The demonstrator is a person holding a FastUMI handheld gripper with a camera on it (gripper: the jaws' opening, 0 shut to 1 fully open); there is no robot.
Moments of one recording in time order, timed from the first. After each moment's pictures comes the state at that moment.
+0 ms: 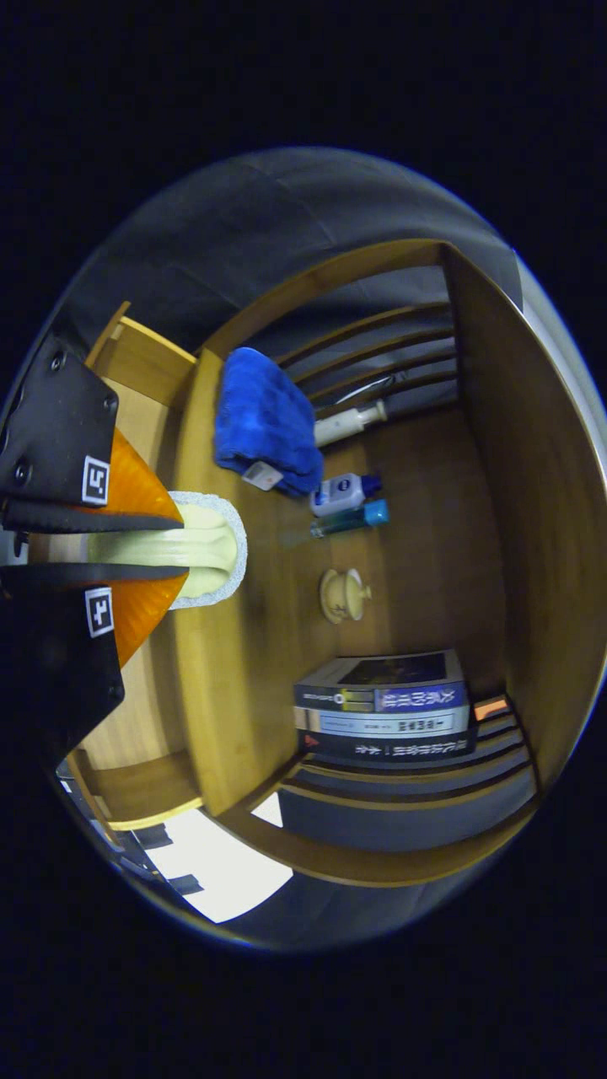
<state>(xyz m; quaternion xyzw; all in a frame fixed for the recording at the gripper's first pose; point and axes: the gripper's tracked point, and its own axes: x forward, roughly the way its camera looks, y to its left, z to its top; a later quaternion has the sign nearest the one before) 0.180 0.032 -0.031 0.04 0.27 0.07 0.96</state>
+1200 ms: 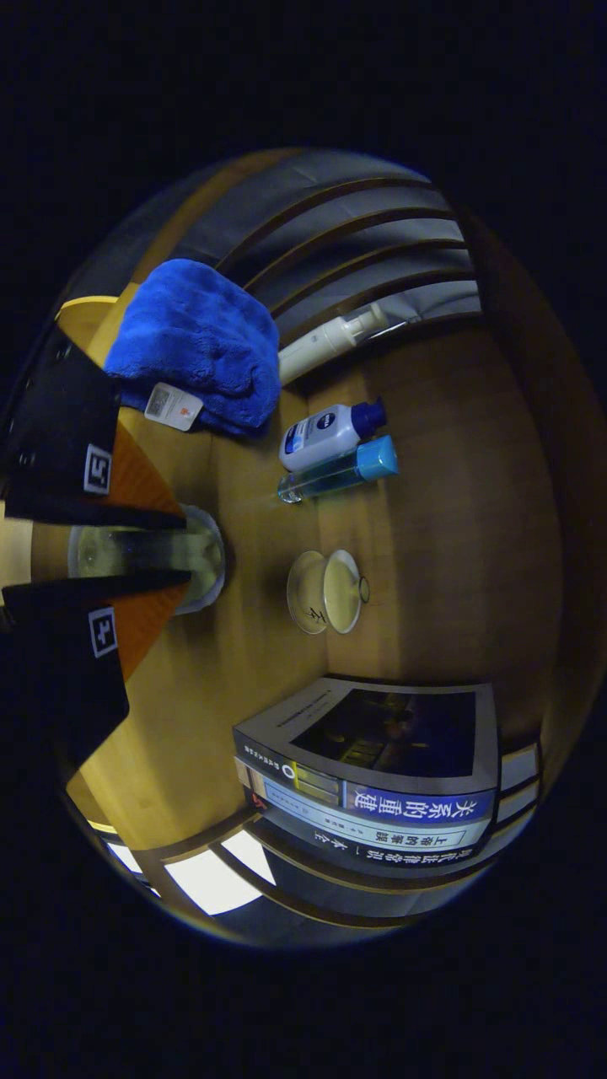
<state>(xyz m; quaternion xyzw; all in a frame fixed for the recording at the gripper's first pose) 0.323 0.036 -0.074 0.03 0.34 0.03 0.94</state>
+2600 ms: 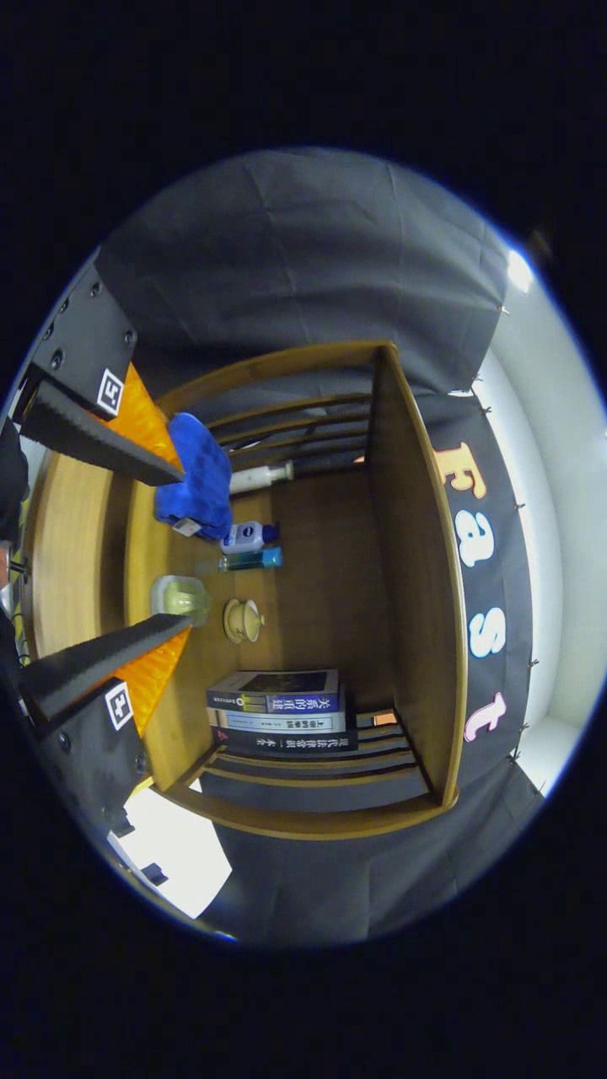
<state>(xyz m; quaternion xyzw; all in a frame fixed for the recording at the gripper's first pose) 0.094 0.065 0.040 0.02 0.09 0.11 0.99</state>
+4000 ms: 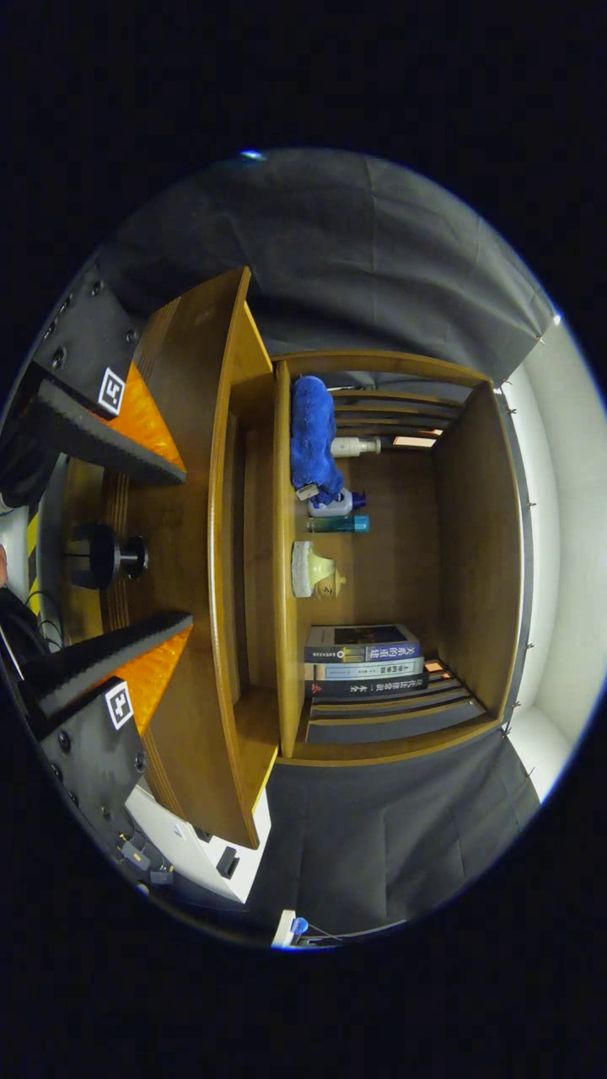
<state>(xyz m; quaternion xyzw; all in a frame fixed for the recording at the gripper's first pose) 0.031 0.036 -0.156 -0.03 0.09 0.02 1.00</state>
